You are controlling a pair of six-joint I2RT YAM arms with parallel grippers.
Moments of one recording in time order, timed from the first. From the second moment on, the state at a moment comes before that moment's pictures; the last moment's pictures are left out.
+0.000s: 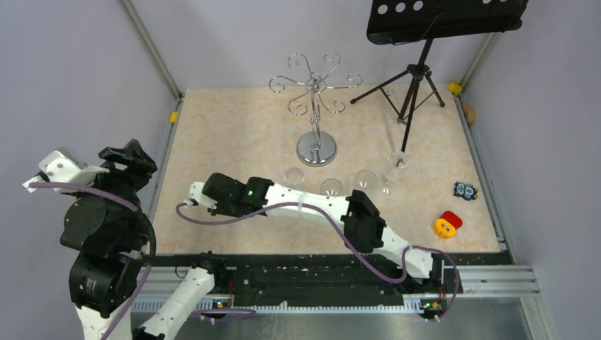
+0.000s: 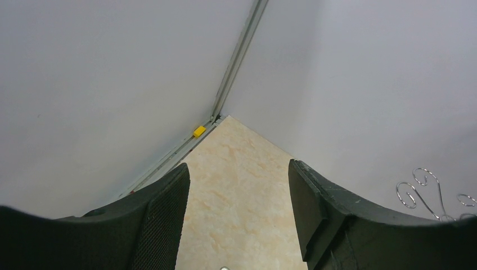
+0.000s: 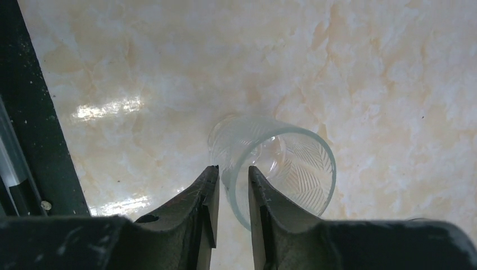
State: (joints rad) left arm -0.30 0.59 1.46 -0.70 -0.78 -0.30; right arm 1.31 2.42 2.35 -0.80 0.17 -0.29
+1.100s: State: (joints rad) left arm -0.30 0.59 1.48 -0.70 -0.34 -0.29; right arm 1.32 1.78 1.89 -0.56 0.34 -0.08
